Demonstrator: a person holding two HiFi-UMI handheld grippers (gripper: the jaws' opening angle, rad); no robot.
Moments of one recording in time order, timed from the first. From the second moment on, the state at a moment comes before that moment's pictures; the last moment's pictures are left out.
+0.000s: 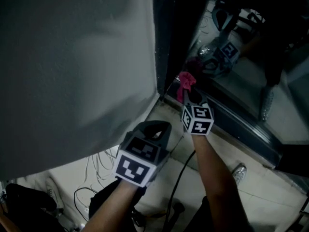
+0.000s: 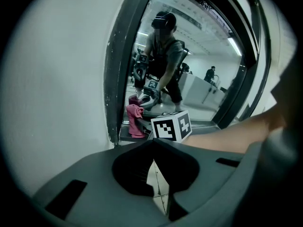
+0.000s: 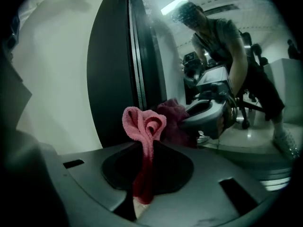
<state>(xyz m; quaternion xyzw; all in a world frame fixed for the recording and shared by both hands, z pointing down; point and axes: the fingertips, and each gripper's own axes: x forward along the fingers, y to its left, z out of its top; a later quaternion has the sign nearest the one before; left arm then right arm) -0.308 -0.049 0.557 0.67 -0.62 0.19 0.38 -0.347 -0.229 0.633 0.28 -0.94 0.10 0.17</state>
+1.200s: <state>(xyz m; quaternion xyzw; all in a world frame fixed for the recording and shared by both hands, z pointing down) -0.178 -0.137 0.536 0.74 -0.55 0.22 0.31 -0.130 -0.284 0.634 0.38 -0.89 0.13 0.19</state>
